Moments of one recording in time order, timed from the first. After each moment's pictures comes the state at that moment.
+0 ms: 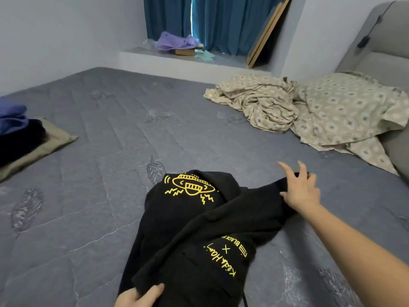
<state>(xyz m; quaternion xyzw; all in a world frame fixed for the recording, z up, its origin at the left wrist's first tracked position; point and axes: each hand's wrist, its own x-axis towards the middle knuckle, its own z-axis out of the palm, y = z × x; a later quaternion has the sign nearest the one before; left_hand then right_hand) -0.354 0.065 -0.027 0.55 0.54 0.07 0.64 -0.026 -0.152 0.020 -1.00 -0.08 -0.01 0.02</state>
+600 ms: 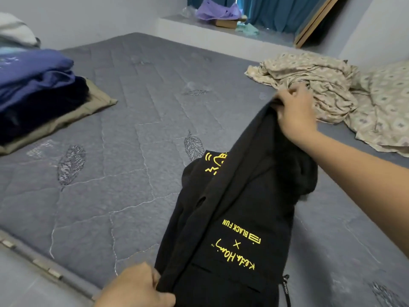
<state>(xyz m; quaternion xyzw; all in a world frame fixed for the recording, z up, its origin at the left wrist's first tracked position) -0.398 0.123 -0.004 0.81 0.41 -0.24 0.35 -0.015 0.032 0.093 -0.89 -0.34 -0.23 0.20</state>
